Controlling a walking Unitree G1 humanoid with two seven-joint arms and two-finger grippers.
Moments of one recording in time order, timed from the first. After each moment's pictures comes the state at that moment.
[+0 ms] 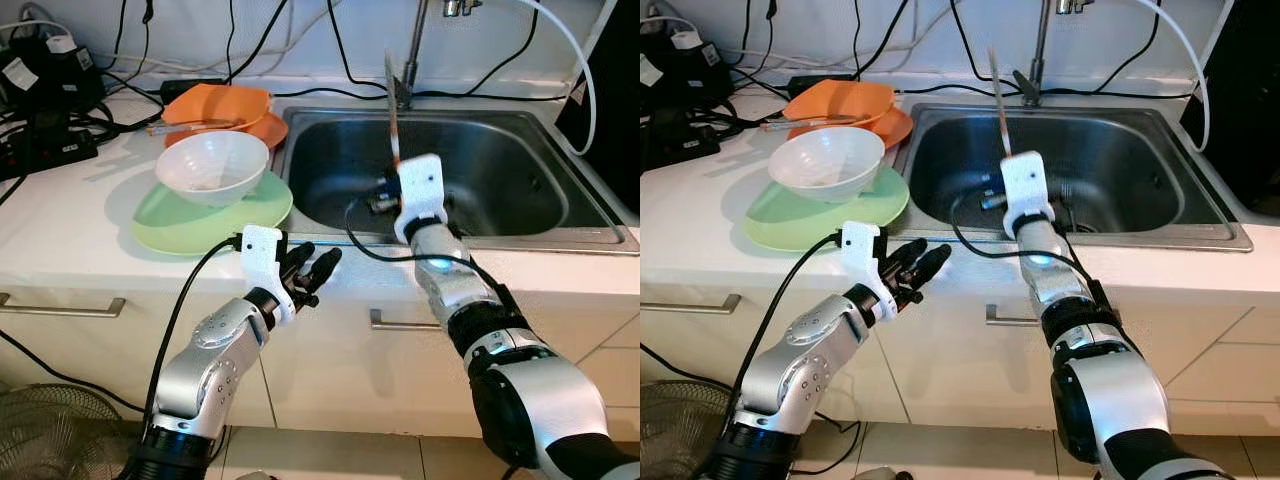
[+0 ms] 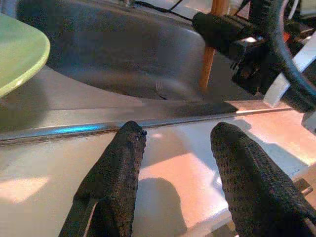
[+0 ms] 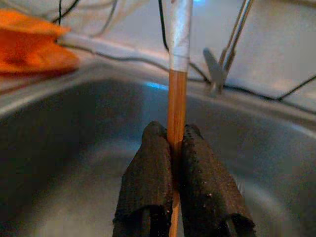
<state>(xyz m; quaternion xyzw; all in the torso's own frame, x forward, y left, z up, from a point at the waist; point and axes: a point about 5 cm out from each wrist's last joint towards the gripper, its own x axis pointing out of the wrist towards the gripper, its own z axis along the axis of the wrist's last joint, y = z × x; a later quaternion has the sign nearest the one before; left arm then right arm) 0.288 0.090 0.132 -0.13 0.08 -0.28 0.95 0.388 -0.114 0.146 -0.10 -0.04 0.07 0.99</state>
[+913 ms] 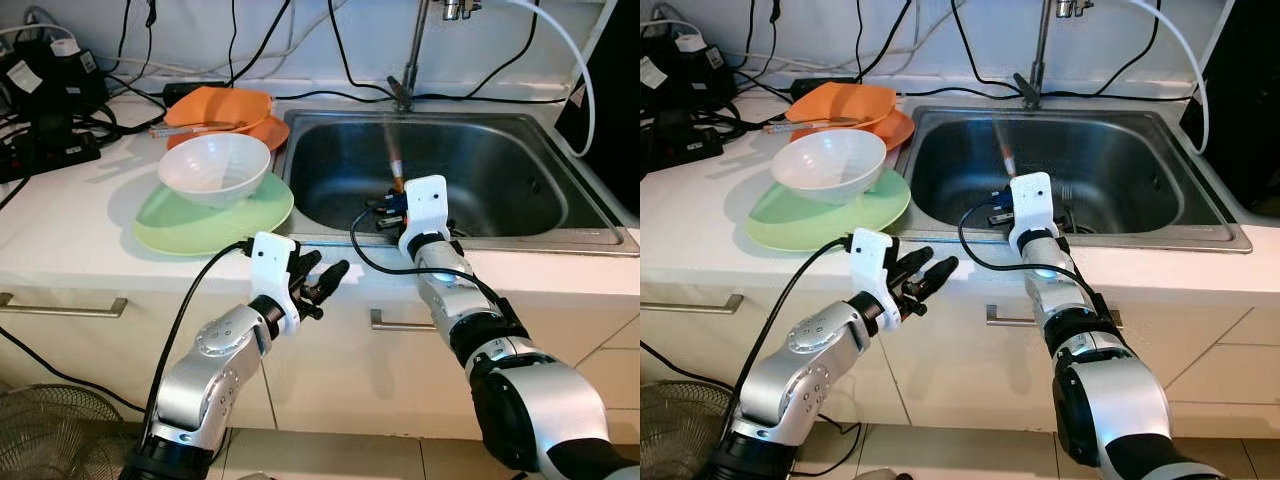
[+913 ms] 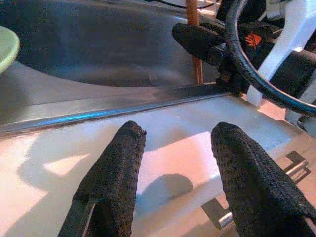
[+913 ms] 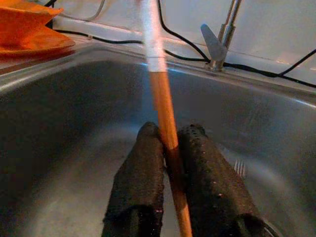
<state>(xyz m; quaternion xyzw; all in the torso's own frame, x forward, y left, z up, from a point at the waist) 0.278 0.083 0.130 -0.09 0.09 -0.30 0.94 0.382 -0.121 0.129 -0.08 -0.01 0.07 0.99</state>
